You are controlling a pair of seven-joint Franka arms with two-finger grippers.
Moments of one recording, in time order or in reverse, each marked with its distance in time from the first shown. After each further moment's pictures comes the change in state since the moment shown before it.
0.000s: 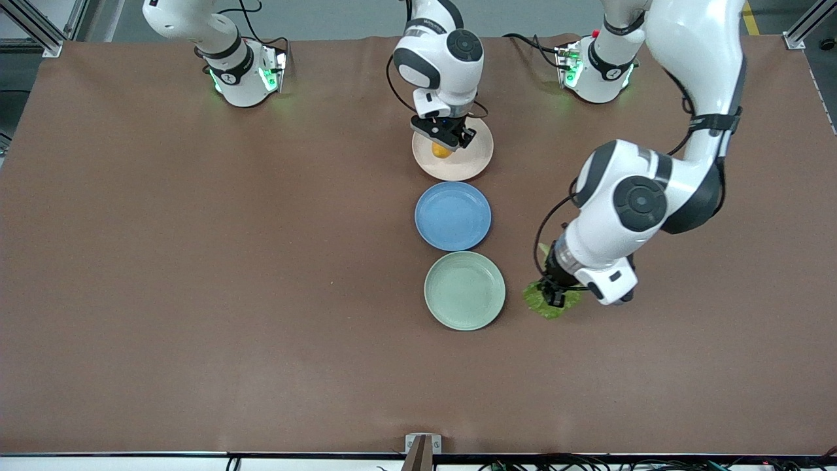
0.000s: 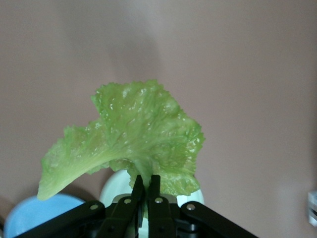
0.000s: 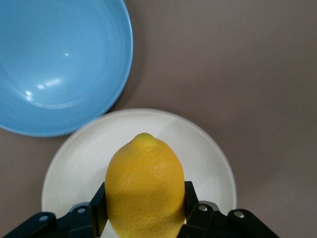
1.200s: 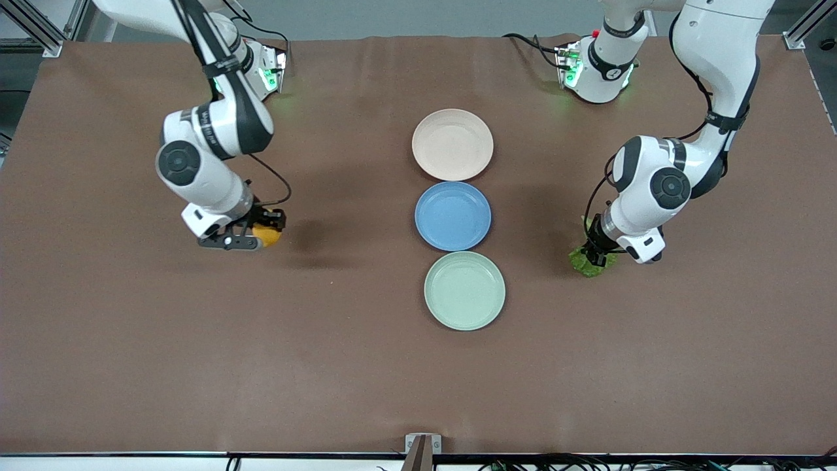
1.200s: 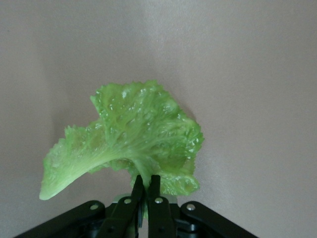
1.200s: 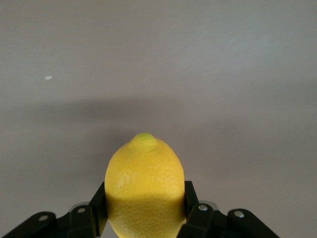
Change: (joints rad) left arm 0.174 -0.104 -0.015 -0.633 -0.002 0.473 0.145; right arm -0.838 -0.308 -0.009 -0.446 -0.007 0.146 -1.349
